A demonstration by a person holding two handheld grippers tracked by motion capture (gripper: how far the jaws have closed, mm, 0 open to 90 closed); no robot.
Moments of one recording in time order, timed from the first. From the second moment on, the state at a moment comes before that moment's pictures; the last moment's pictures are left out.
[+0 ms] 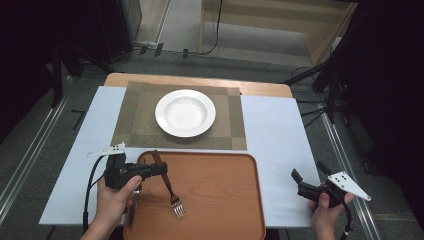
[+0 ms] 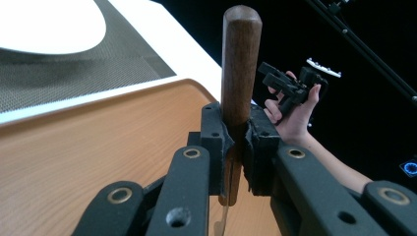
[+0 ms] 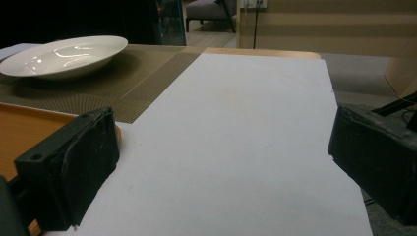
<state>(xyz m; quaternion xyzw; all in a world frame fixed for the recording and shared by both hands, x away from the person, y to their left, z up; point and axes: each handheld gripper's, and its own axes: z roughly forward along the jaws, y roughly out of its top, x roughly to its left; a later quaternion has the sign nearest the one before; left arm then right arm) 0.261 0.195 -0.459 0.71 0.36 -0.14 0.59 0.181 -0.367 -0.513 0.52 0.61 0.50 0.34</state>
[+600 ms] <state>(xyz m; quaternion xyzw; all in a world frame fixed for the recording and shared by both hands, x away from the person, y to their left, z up) 0.270 0.195 -0.478 0.72 0.37 -0.17 0.57 0.182 -0.367 -0.514 0.51 0.61 0.50 0.34</state>
